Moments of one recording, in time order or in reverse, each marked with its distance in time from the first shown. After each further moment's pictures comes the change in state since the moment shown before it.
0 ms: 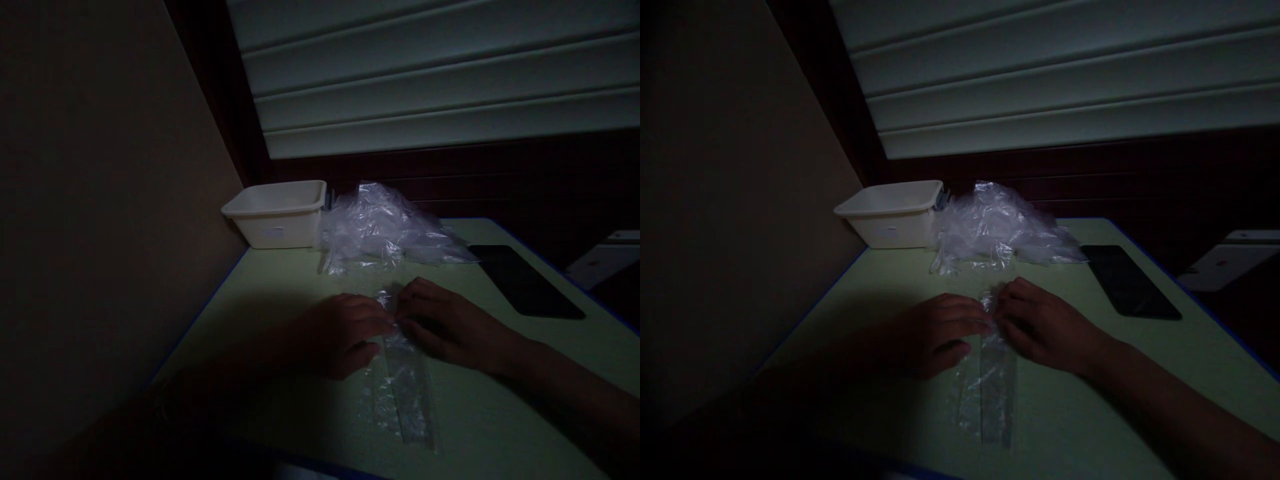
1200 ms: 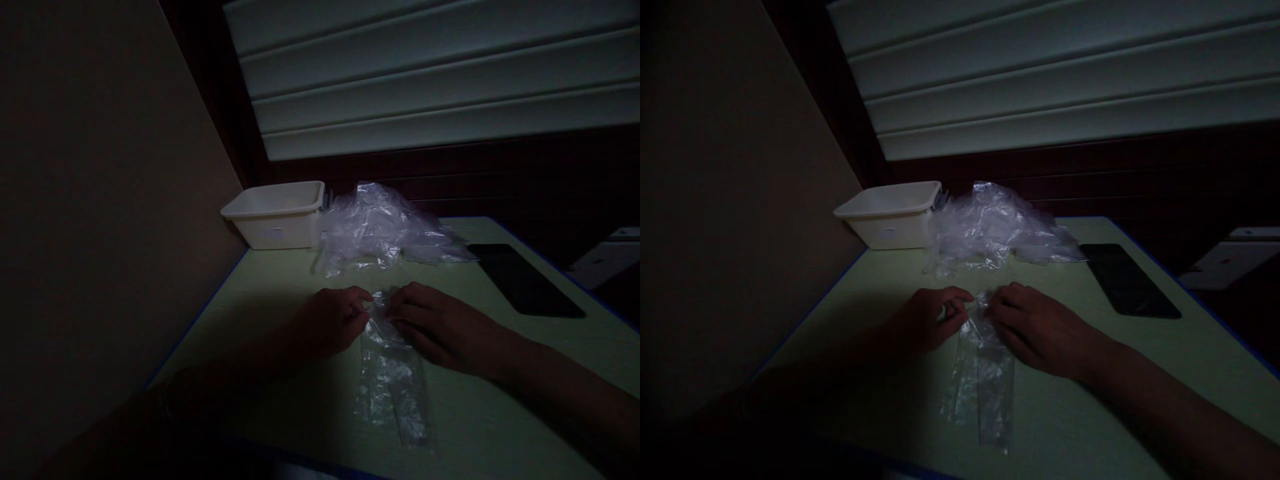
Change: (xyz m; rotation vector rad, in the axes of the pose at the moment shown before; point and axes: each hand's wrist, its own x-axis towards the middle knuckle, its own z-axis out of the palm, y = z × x) left_hand 0.004 -0.006 0.015 -0.216 0.213 -0.585; right_hand -0.001 -0.004 0.002 -0.113 -0.060 -0.031
